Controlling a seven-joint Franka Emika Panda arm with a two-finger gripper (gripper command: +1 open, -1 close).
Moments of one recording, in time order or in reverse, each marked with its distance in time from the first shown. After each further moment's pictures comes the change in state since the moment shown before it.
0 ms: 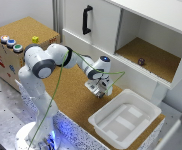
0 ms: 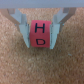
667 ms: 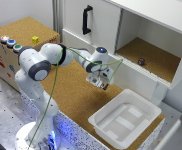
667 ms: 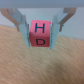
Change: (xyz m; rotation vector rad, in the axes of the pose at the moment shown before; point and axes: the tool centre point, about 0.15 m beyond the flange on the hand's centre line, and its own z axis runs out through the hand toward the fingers) arm 0.019 -0.100 -0.106 -0.002 0.160 -0.451
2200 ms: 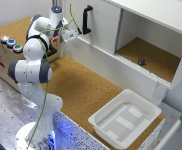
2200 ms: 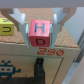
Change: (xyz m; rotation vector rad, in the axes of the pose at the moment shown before) arm 0.113 -0.372 -0.141 0.136 0.371 -1.105
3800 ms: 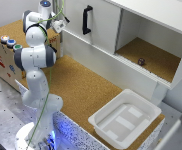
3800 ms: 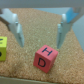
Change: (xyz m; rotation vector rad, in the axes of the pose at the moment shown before) arm 0.096 -0.006 0.032 0.065 0.022 -0.103
